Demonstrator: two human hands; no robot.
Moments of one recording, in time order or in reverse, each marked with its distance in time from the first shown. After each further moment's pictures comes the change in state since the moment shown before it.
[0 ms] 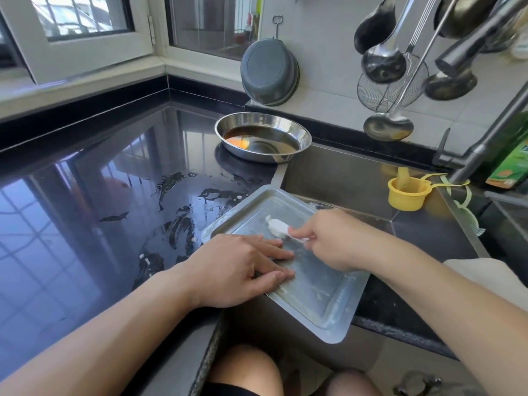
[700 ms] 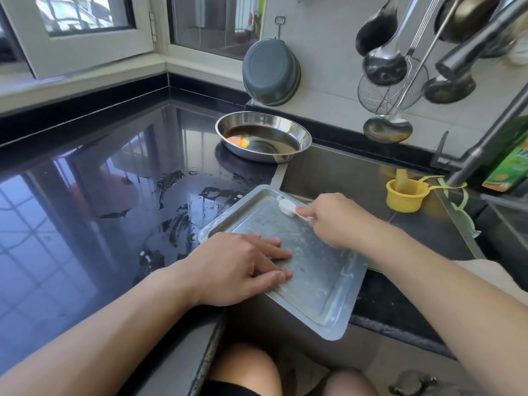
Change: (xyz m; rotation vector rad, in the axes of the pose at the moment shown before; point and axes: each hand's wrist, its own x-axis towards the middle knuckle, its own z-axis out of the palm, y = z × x) left_hand -0.002 0.004 -0.006 -0.007 -0.057 -0.039; right_hand 0.031 0.012 -0.005 -0.026 0.091 0.061
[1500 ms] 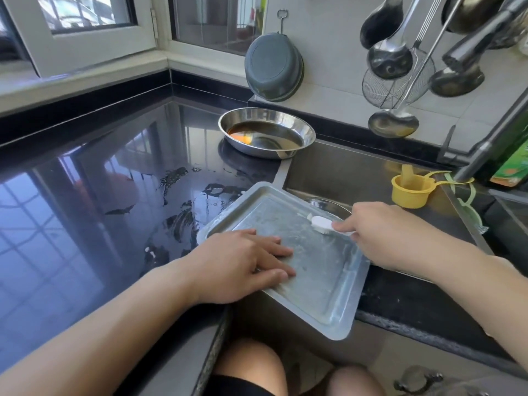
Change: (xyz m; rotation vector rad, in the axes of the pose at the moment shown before) left_hand -0.005 0.004 -0.009 -0.004 -0.124 -0.063; right_hand -0.043 0.044 0.000 -0.219 0.014 -0.073
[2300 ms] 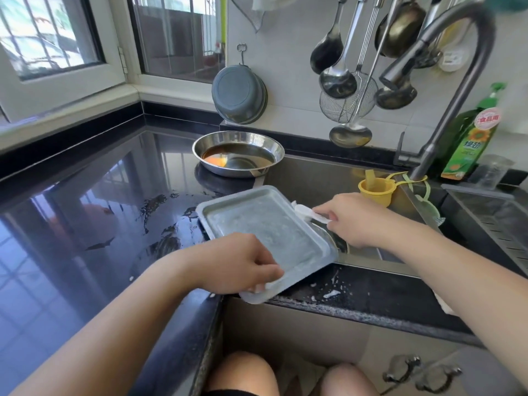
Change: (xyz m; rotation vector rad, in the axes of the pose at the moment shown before) left_hand 0.025 0.046 -0.047 -0.169 -0.248 -0.216; right_hand 0.004 0.017 -0.015 0.256 0.069 0.127
